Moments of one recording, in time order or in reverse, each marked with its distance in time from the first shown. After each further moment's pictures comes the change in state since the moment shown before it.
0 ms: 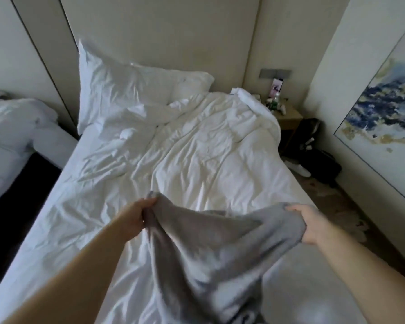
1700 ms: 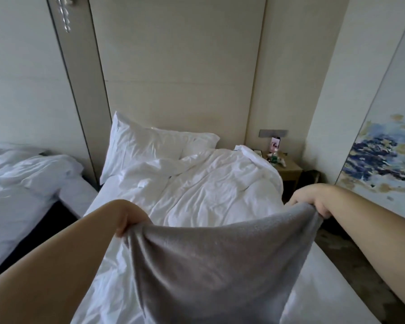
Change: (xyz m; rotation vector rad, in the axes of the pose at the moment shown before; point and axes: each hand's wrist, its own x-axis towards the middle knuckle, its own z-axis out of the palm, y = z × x) left_hand -0.088 0.109 -0.020 0.866 -0.070 -0.445; right_hand -0.119 -0.117 0.029 -1.004 0.063 -0.219
